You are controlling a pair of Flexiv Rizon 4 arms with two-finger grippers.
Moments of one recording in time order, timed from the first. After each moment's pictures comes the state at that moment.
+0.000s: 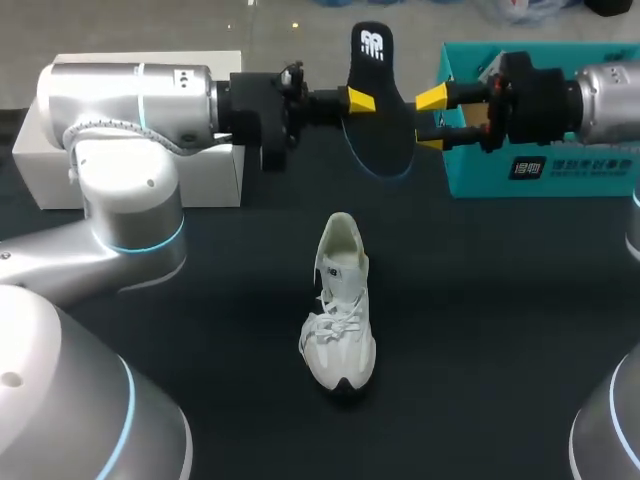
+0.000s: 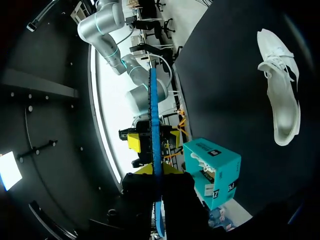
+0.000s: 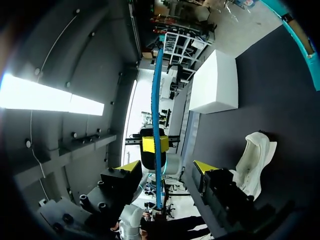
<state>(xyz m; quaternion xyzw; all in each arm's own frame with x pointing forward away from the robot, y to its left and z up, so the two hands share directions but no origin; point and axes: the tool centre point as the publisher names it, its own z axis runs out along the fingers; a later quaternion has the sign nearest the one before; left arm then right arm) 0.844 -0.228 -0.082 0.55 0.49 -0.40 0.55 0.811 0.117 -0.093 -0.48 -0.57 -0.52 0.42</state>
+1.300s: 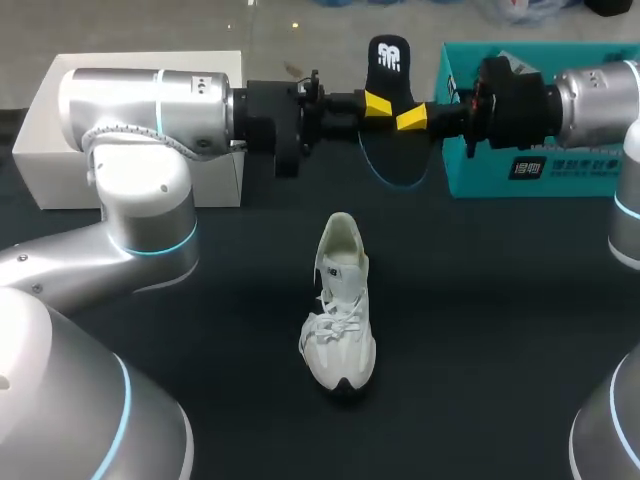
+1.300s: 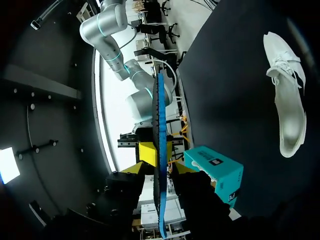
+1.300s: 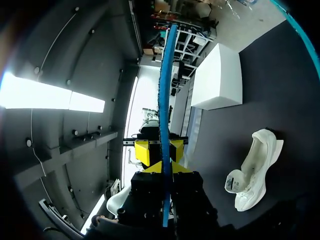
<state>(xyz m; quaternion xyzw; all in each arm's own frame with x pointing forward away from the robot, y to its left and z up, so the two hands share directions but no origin) 0.833 -0.245 -0.091 0.55 0.49 -0.42 0.53 0.806 0.139 -0.098 -0.47 -0.57 -0.51 0.43</state>
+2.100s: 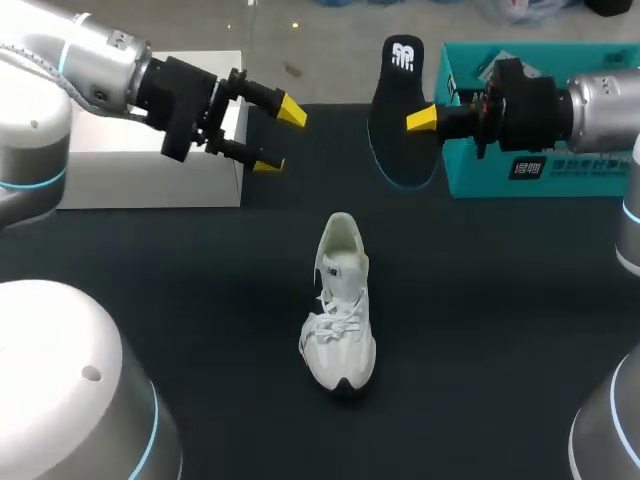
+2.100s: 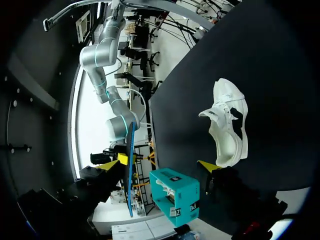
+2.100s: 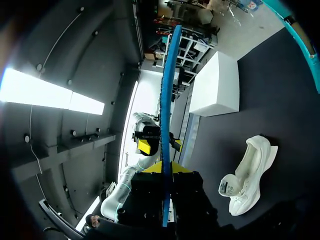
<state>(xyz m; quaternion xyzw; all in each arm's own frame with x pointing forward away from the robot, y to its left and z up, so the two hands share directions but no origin) 0.819 -0.116 -0.118 0.64 0.53 -0.41 0.37 0.811 0.125 -0.101 -0.47 -0.57 -0.54 0.40</state>
